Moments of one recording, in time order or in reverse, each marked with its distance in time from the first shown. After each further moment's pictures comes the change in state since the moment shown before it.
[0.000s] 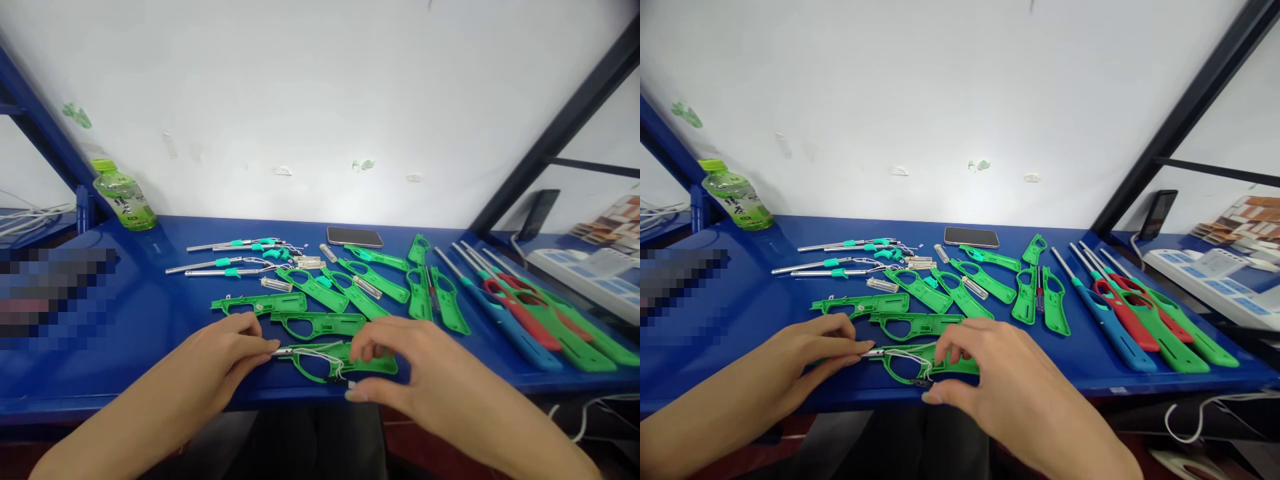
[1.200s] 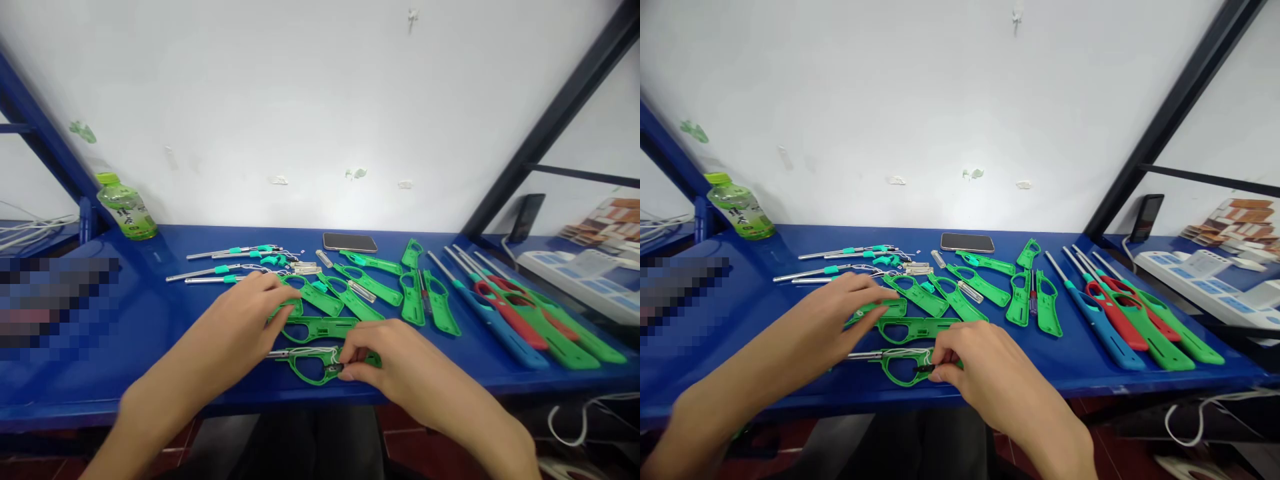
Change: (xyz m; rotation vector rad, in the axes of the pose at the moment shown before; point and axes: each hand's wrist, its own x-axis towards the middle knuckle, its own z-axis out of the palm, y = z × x) left_hand 0.049 0.025 -0.013 0.293 0.241 0.152; right_hand 0.012 0.000 0.006 0.021 -0.072 -0.011
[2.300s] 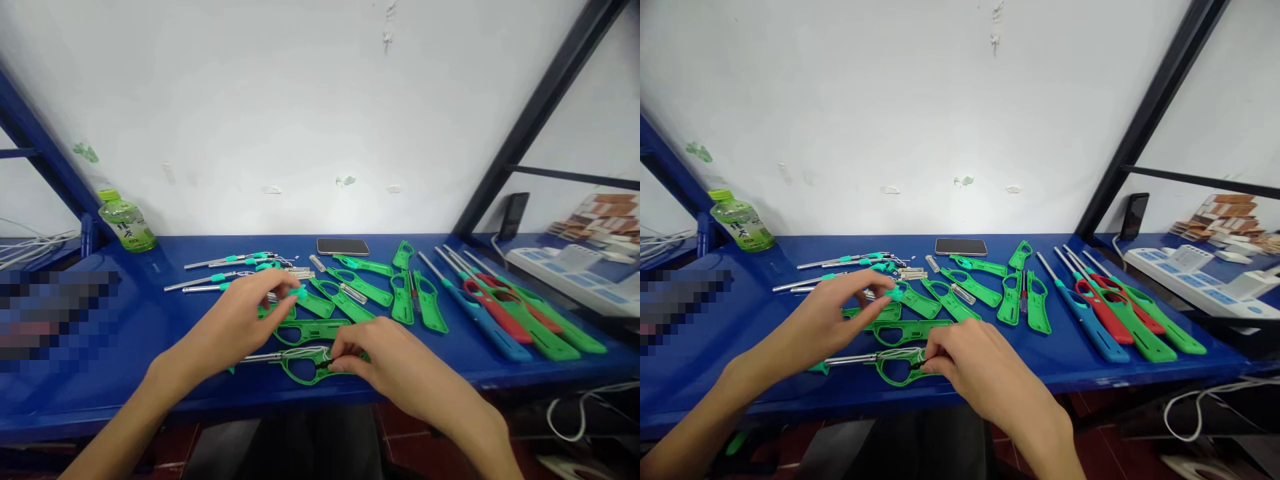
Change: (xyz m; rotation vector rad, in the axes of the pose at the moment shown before) left_hand 0.022 0.004 -0.012 -0.215 0.103 -0.015; right_hand -0.003 -0.003 -0.007 0.013 0.015 -0.037
